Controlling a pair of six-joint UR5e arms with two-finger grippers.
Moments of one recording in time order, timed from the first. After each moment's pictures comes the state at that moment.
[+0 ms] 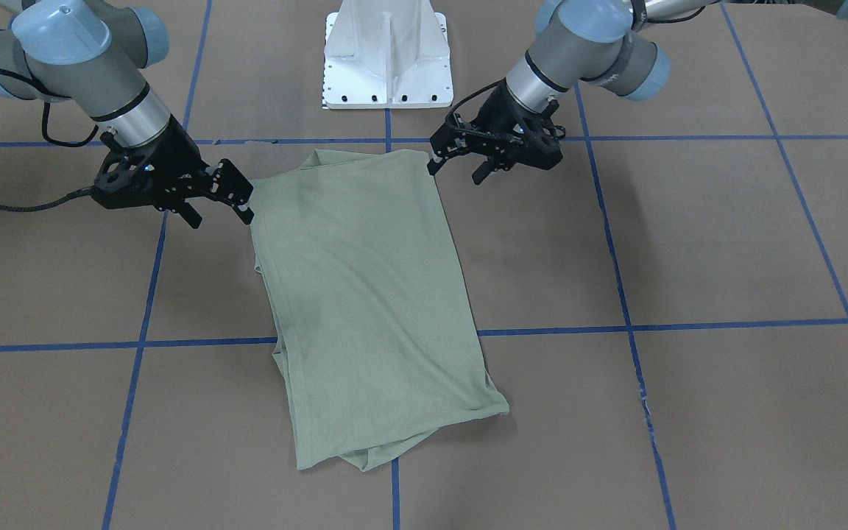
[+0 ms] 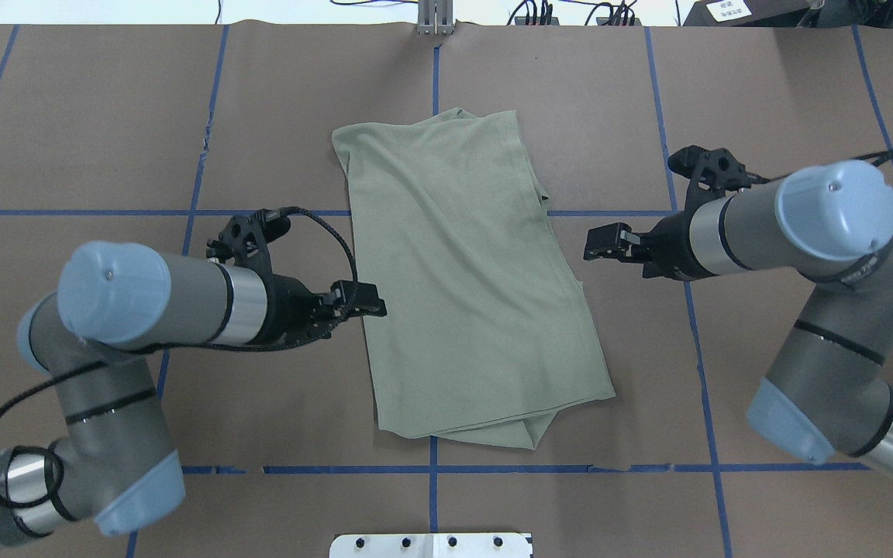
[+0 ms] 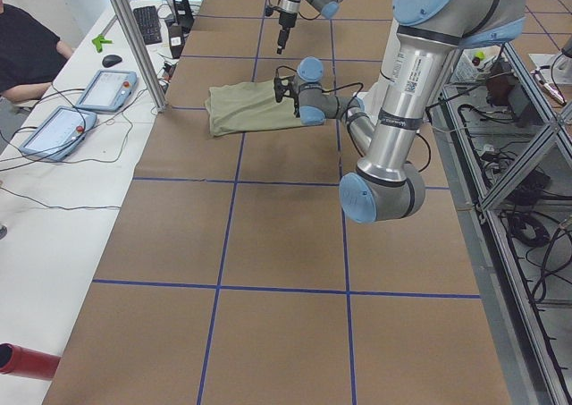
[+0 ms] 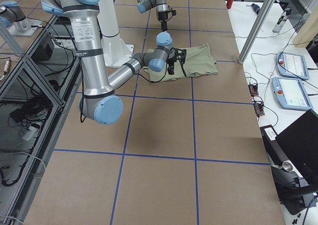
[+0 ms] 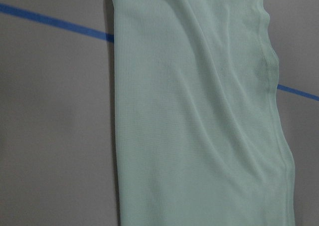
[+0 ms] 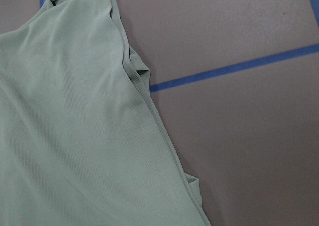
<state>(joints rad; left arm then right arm) -0.44 -1.94 -1.86 -2.26 -1.81 -1.67 0.64 -1.38 1.94 -1.05 1.87 1.47</state>
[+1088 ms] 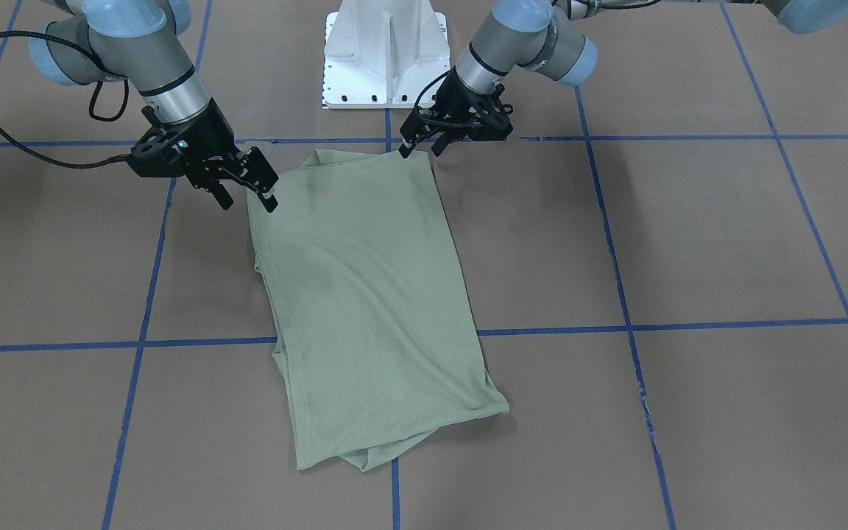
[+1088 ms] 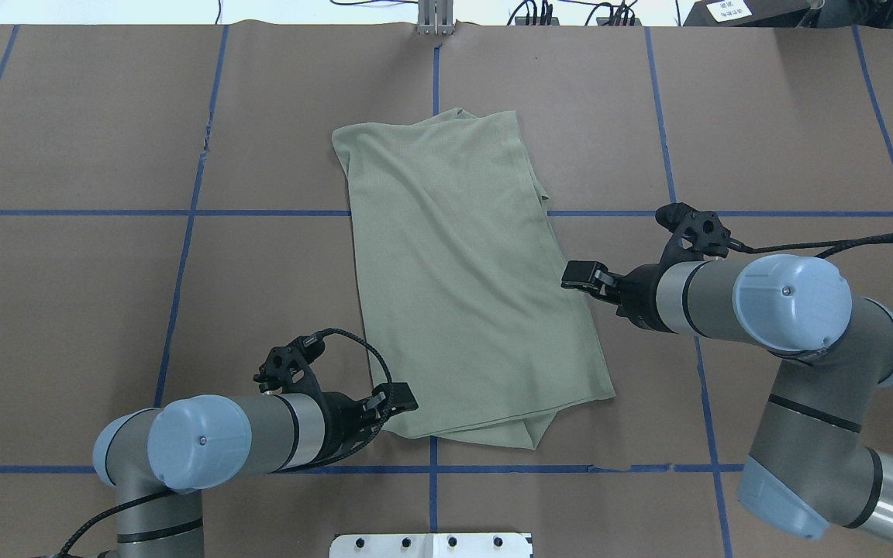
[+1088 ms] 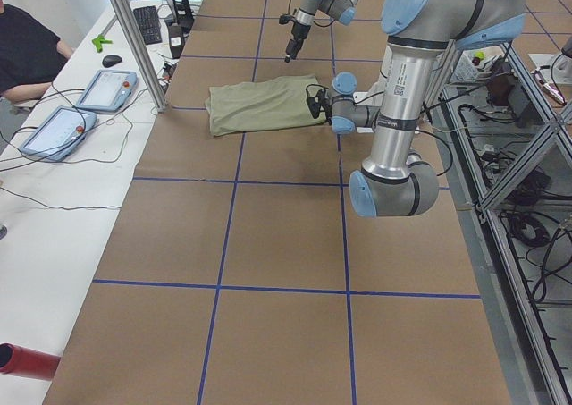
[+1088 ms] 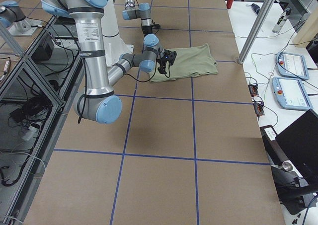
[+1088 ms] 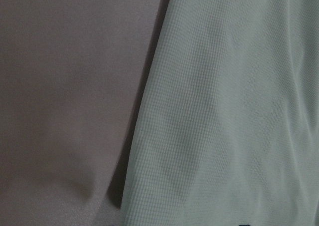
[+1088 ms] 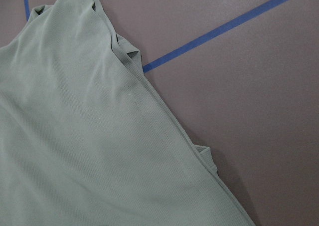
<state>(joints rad) -0.21 -1.94 -1.77 -2.31 -1.59 -1.94 0.51 -1.40 1.96 -1.03 1.67 1.66</state>
